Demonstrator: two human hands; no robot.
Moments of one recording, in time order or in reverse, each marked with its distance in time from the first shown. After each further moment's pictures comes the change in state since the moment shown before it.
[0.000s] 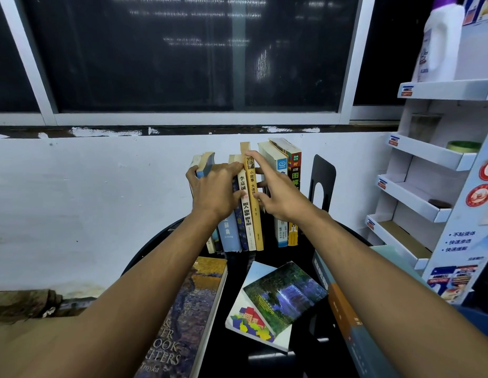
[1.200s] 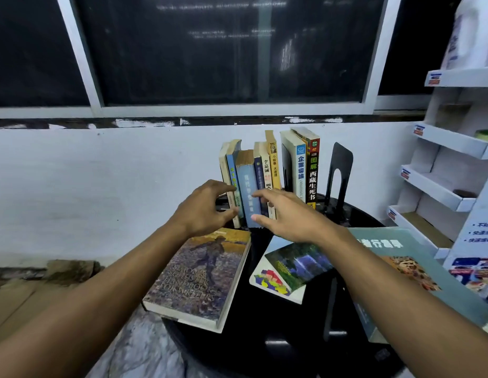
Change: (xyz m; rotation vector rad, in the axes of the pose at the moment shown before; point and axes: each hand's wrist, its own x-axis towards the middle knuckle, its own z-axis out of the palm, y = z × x) left_hand -0.099 -0.058 -0.064 -0.219 -0.300 0.014; right_hand -0.079 -0.042 0.035 -0.299 -0.220 -0.020
